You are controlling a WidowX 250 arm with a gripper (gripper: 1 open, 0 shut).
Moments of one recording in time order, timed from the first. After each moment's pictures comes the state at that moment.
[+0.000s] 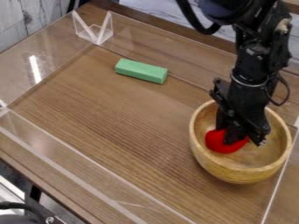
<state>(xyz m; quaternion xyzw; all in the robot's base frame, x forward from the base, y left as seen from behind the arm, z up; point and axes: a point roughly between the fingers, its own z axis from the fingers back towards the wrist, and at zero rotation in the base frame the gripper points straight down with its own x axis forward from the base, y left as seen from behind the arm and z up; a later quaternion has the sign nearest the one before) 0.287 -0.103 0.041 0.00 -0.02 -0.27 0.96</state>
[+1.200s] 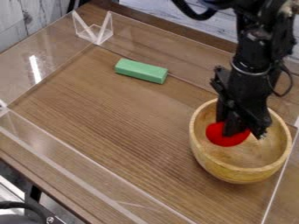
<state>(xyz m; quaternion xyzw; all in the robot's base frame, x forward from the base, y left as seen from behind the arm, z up) 0.283 -0.104 0.065 0.01 -0.04 -0.29 0.95</state>
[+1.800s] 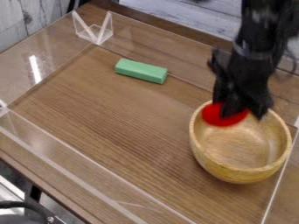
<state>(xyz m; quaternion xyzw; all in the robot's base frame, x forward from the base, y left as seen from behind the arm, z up) 0.289 -0.082 0.111 0.05 -0.07 -0.24 0.97</state>
